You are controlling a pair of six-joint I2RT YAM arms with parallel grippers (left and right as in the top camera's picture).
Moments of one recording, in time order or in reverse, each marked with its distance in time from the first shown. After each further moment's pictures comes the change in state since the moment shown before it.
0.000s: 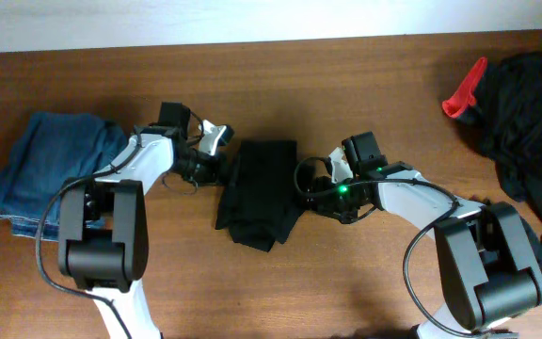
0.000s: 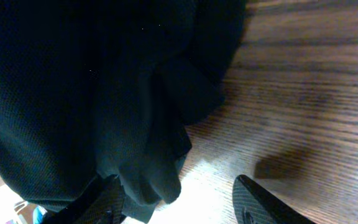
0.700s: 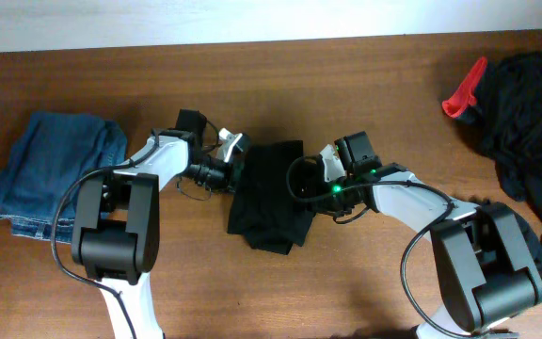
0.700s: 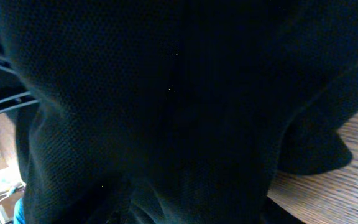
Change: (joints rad) left arm -0.055 0.055 0.002 -0.008 0.140 0.014; right arm 0.035 0.000 0.000 0.060 0.005 -0.041
